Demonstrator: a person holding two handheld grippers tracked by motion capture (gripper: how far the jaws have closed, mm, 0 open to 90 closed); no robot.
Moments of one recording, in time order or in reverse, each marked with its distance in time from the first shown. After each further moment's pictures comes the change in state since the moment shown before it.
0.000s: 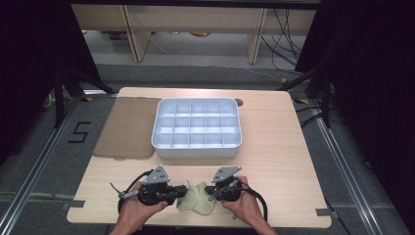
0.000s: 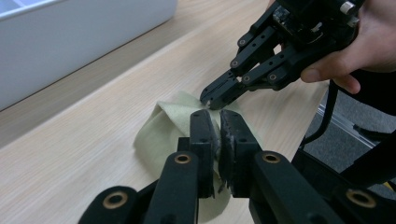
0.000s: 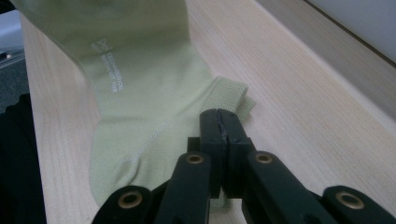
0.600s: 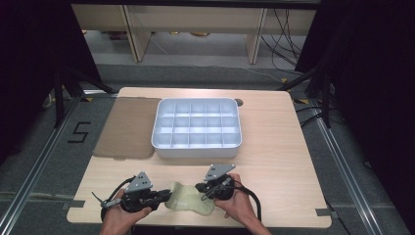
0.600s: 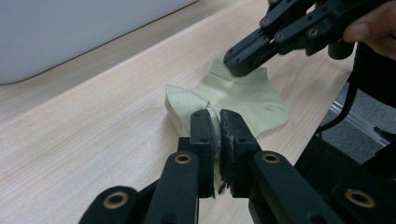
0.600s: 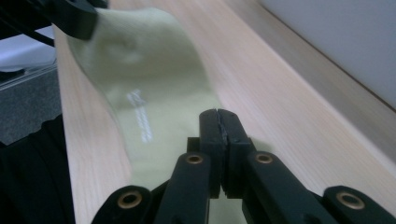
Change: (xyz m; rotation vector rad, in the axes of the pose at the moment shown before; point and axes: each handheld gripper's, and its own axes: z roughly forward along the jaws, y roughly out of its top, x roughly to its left) left arm 0.017 -0.031 -0.031 -0.023 0.060 -0.032; right arm 0.012 0.022 -0.002 -0.057 0.018 -0.031
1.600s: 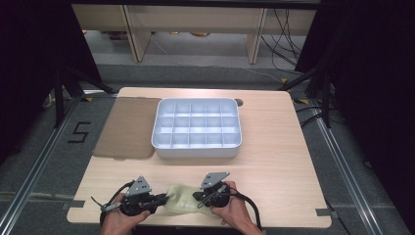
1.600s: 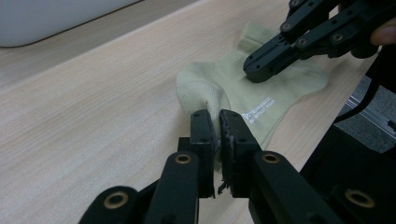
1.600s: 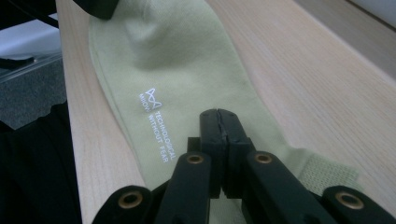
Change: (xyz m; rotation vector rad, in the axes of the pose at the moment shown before) left arm 0.007 -0.019 0.006 0.045 0.039 0.005; right arm 0.013 -0.013 0.024 0.048 0.048 -0.013
